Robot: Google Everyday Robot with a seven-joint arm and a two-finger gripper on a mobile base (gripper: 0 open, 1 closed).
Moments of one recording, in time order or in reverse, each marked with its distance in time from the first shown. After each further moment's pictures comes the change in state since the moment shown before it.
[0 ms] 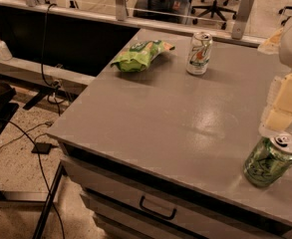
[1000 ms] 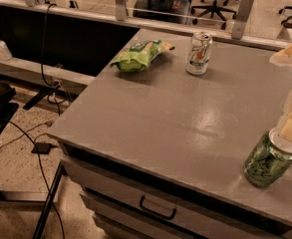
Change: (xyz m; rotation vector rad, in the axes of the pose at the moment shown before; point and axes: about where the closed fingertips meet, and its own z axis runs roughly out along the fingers) arm 0.026 0.010 0.006 -0.051 -0.064 0.050
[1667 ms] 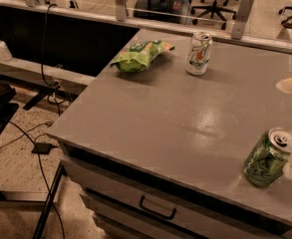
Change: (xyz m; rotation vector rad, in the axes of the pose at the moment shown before) arm 0.027 0.036 0.020 -0.045 -0.184 0.034
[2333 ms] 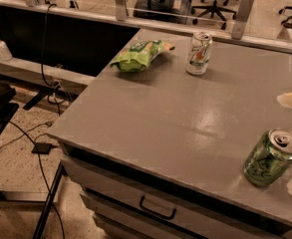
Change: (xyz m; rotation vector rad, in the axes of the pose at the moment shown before) arm 0.006 0.024 0.005 -0.045 -0.192 0.033
